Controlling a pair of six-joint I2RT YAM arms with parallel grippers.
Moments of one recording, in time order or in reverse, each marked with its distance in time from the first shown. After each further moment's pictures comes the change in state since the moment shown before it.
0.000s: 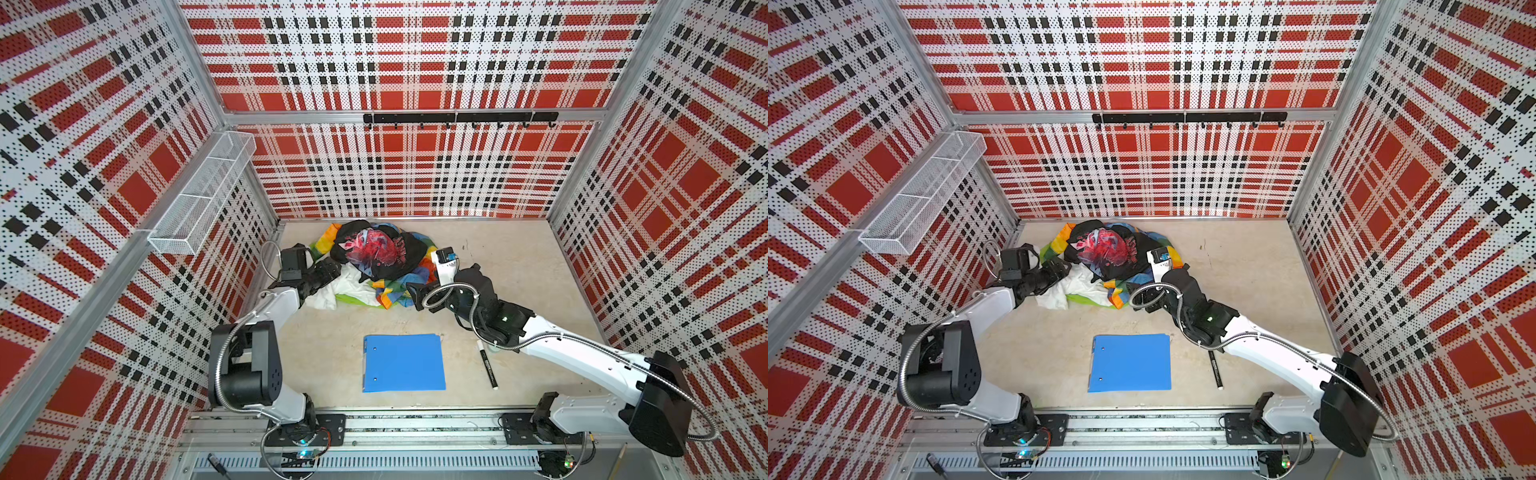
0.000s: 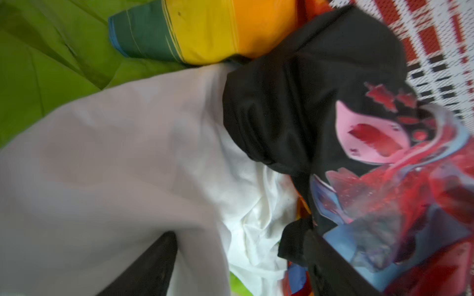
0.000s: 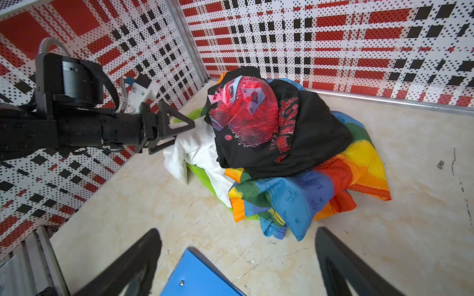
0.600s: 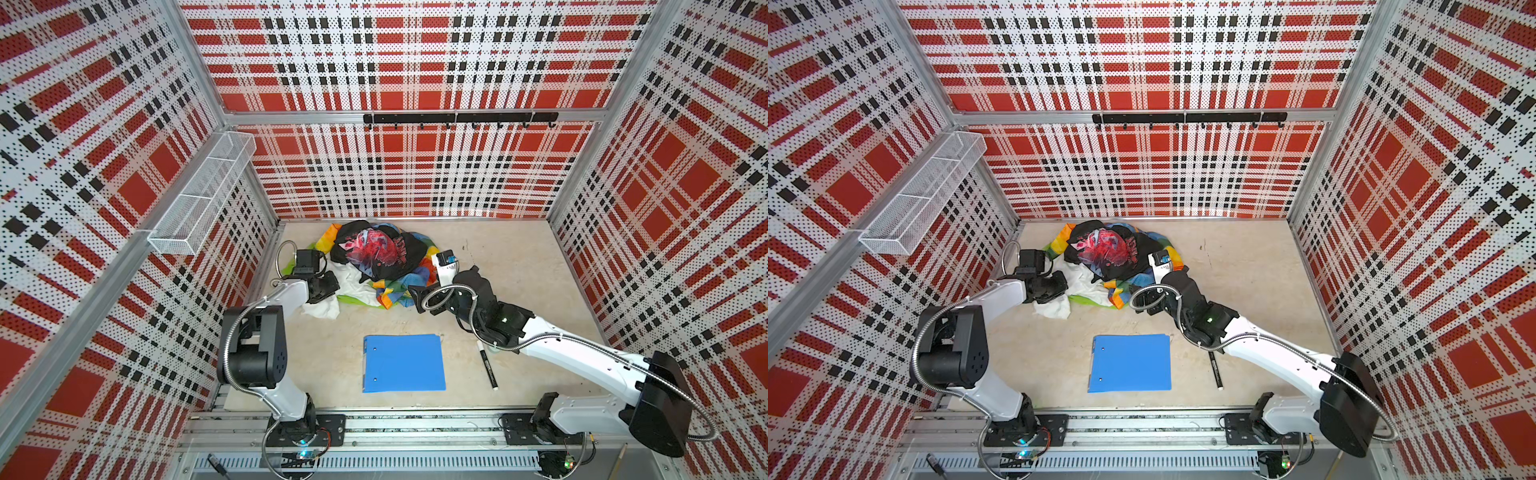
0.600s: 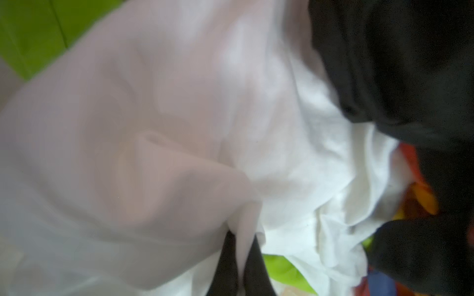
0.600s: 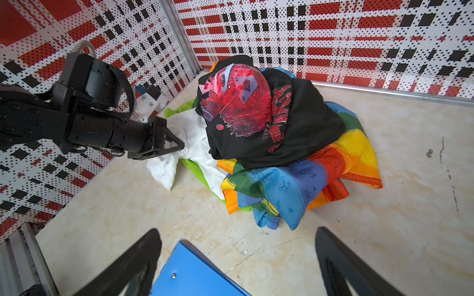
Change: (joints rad) left arm -0.061 0.068 0.054 -0.191 -0.162 0.060; right arm 0.000 -0.001 -0.013 -0.031 0.023 0.000
